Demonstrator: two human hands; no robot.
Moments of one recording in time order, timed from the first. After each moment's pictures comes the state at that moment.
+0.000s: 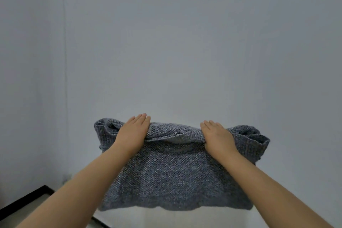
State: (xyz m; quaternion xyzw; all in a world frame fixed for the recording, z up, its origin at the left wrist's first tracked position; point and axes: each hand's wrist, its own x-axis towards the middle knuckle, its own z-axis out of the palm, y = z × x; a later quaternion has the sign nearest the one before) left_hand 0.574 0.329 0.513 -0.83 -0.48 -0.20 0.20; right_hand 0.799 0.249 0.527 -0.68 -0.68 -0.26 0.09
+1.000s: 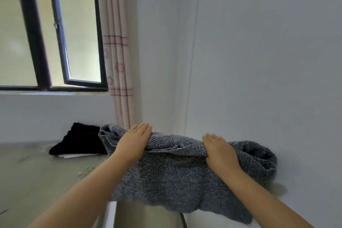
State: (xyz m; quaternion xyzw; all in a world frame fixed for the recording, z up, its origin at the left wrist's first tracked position) left_hand 0.360 0.630 0.444 -0.56 -0.80 -0.03 0.19; right_hand 0.569 0.757 0.442 -0.31 -0.93 -0.11 0.17
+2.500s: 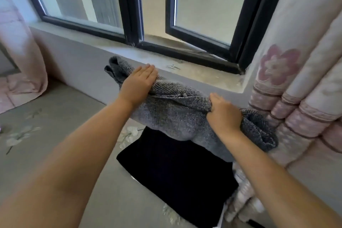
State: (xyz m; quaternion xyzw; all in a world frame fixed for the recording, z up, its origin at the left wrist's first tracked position) left_hand -0.550 0.791 0.355 -0.31 -0.92 0.04 0.25; right_hand -0.447 1.002 0.338 -0.10 -0.98 0.12 0.16
